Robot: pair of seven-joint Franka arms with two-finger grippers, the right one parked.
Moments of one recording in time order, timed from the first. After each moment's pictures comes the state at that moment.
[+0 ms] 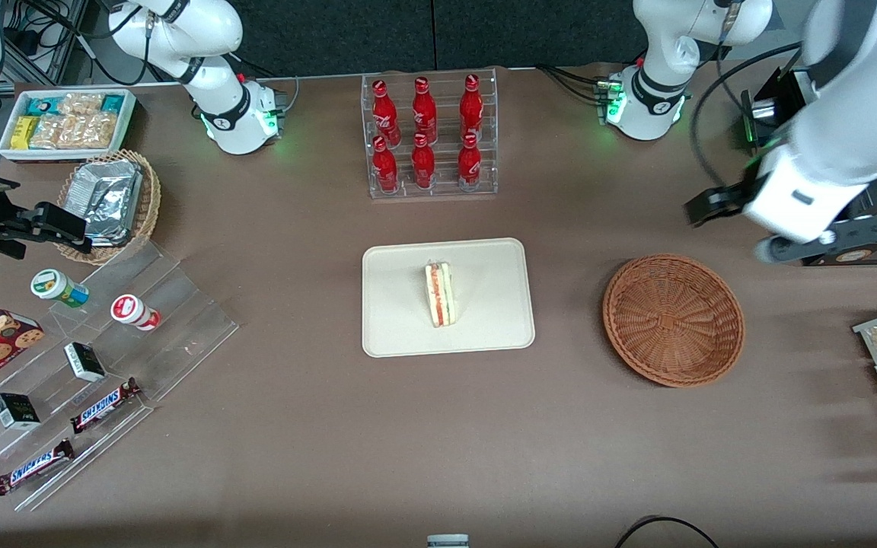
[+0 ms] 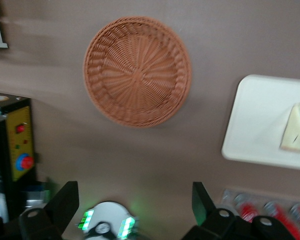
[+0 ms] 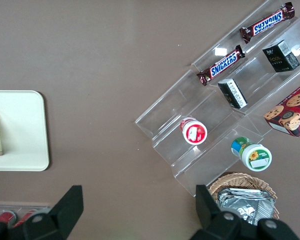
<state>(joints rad) -0.41 0.14 0.26 -1.34 -0.01 1.26 -0.29</state>
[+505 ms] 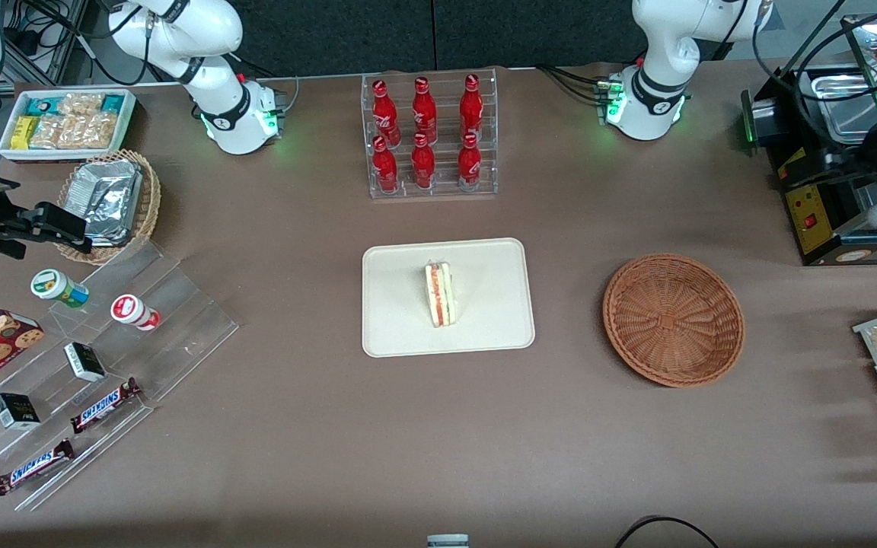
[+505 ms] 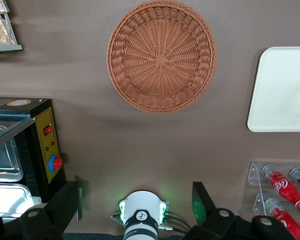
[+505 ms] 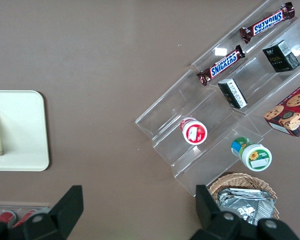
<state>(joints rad) -0.20 0.06 0.21 -1.41 -0.02 1.22 -0.03</state>
